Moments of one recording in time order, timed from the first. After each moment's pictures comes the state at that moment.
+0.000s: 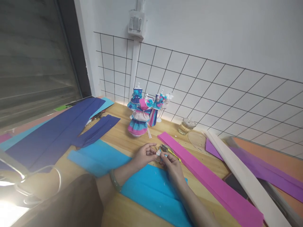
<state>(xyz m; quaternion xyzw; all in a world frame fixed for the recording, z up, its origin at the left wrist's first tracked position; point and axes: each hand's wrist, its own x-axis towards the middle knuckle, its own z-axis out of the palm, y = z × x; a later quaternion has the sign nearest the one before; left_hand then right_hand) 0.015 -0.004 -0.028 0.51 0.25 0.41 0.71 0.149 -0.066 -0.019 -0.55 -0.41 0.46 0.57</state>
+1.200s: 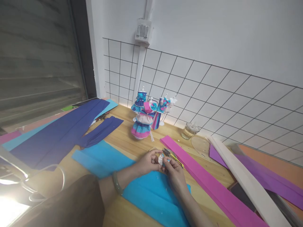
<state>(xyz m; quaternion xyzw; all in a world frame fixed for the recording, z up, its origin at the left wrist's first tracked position) 0.018 -0.006 -0.042 0.52 0.19 0.34 0.76 0.138 -0.069 -0.016 -0.52 -0.34 0.51 0.60</state>
